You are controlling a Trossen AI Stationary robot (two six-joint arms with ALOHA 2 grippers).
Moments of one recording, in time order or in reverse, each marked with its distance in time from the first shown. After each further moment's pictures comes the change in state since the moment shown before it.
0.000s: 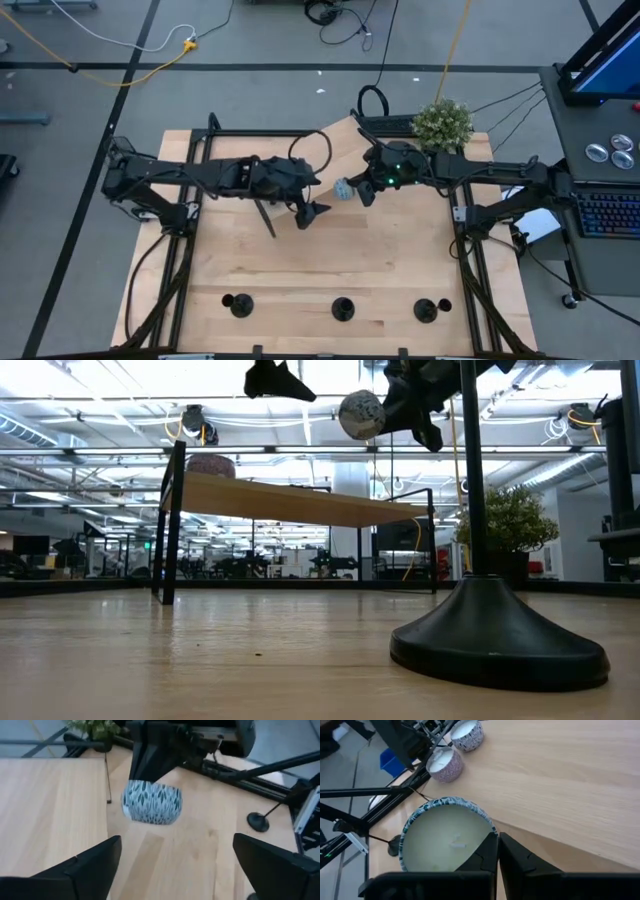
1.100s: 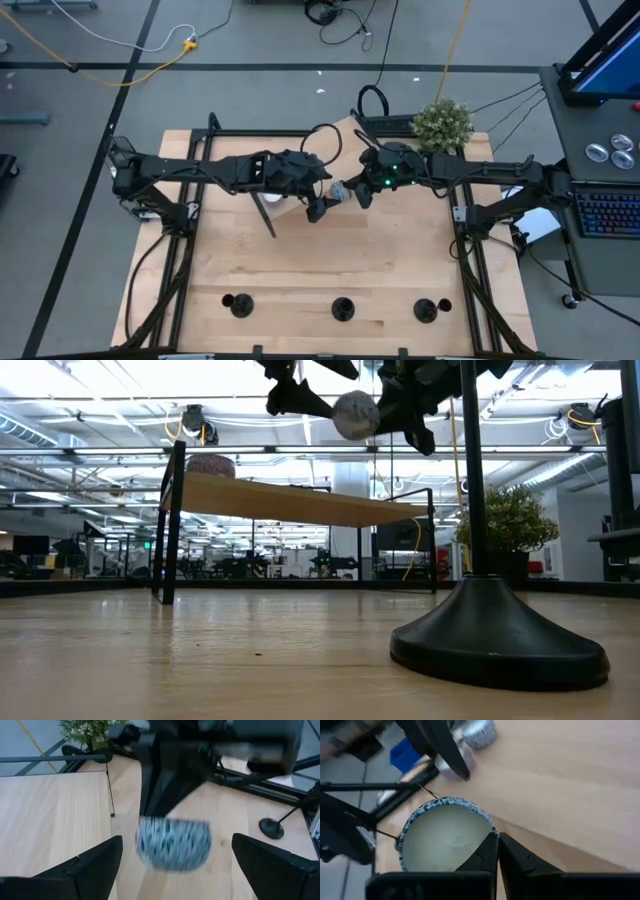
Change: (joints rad) left arm 0.059 0.085 0.001 0.109 0.052 0.087; right arm 0.000 0.029 -0.002 0.039 -0.042 -0.018
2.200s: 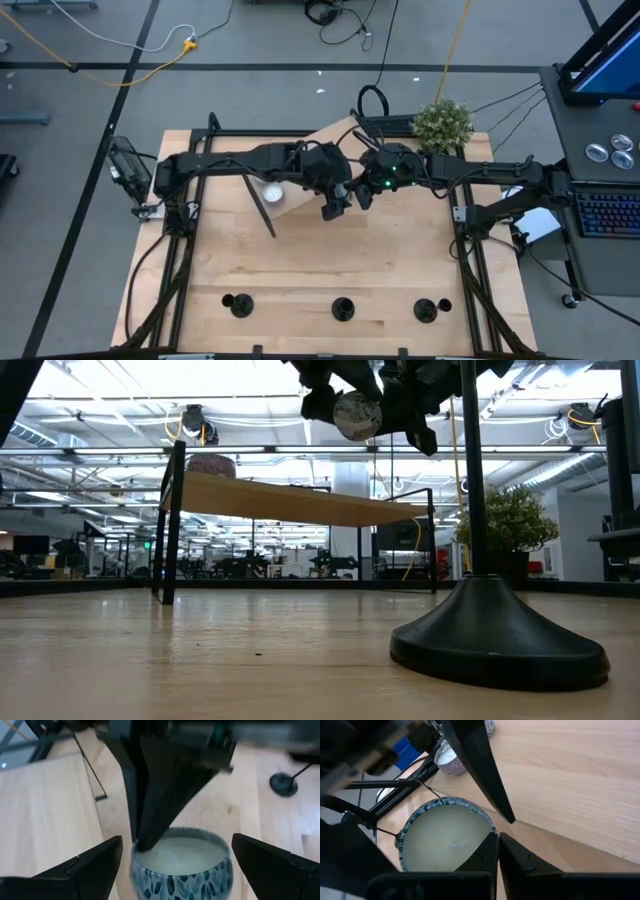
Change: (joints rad) left arm 0.044 0.299 0.457 -0.416 0.107 0.145; right arm 0.006 -0.001 0.000 -0.013 0.001 0.015
